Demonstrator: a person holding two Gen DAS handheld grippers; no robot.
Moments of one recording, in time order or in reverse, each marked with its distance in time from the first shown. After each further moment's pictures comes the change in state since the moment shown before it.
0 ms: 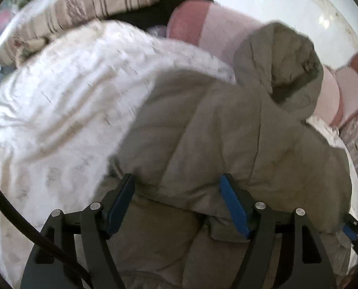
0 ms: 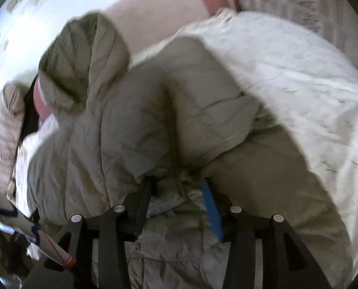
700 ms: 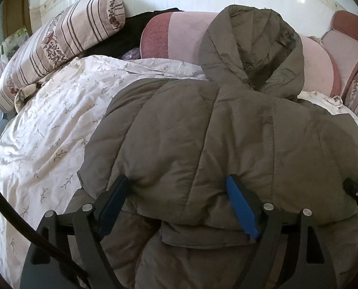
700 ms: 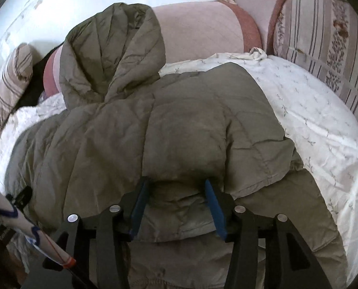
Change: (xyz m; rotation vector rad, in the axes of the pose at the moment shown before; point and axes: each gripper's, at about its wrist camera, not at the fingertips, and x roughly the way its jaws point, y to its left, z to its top) left arm 0.013 -0.066 -0.029 0.224 -0.073 0.094; right arm 0.027 0.068 -0.007 -0.287 -0.110 -0.092
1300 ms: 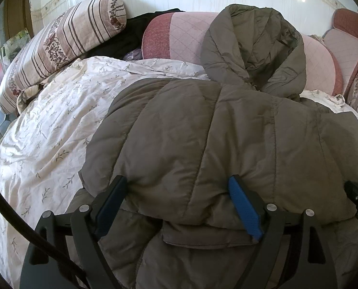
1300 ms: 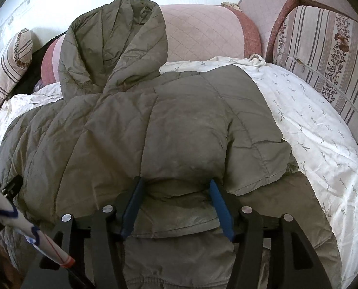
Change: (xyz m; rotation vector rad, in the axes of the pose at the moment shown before) left arm 0.001 0.000 0.000 0.006 -0.005 0.015; right arm -0.004 0.005 -0.009 -0.054 -0.010 -0.058
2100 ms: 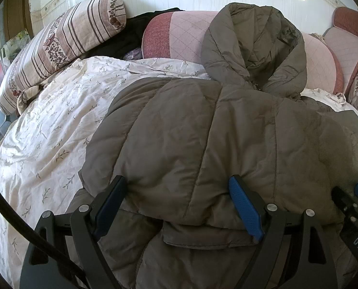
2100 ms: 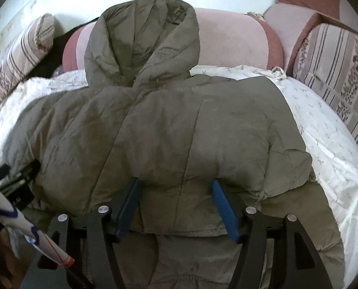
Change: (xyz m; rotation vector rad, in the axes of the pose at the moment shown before) left arm 0.002 -0.001 0.000 0.004 0.004 0.007; right arm -0.003 0.039 -0.009 -0.126 -0.021 0.036
